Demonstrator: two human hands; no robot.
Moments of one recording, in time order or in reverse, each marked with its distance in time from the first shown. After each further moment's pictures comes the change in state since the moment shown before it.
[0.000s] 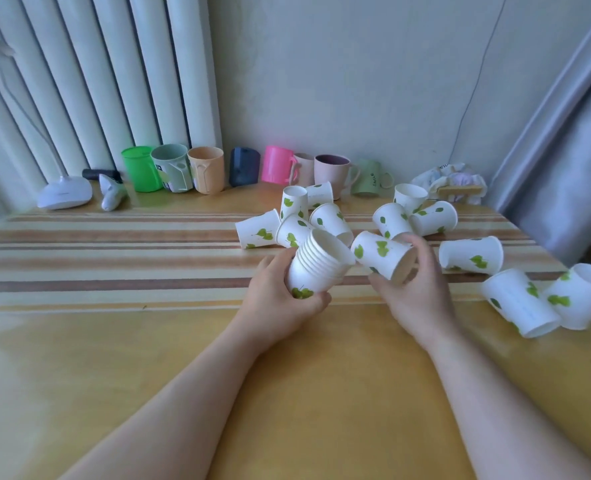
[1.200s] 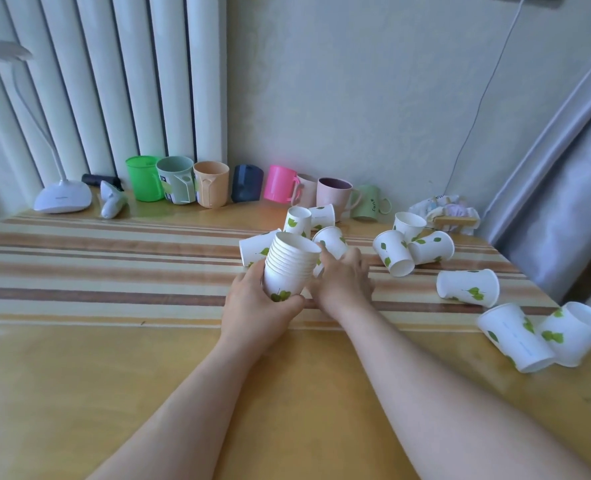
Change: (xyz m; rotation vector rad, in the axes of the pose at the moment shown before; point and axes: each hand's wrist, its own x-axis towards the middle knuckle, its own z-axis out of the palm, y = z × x) left_hand 0.014 -0.016 -0.014 -0.008 0.232 -0.127; right_hand 0.041 -0.056 0.106 -0.628 -0.246 -0.029
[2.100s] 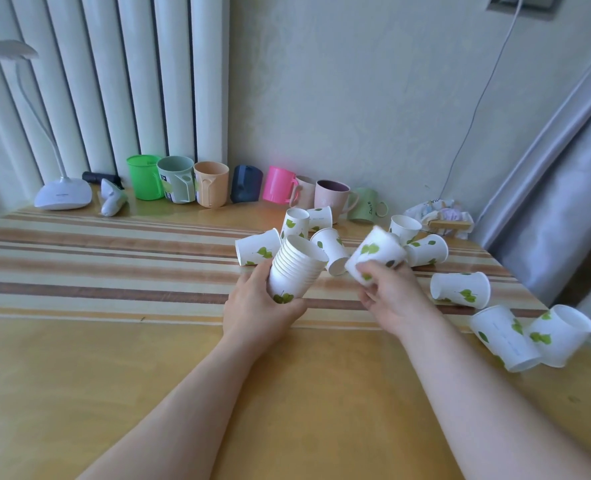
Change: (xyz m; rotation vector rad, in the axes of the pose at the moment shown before) left_hand -0.005 0.008 0.001 0.097 -0.042 -0.030; right_hand -0.026 0.044 -0.059 1.340 -0.037 0.316
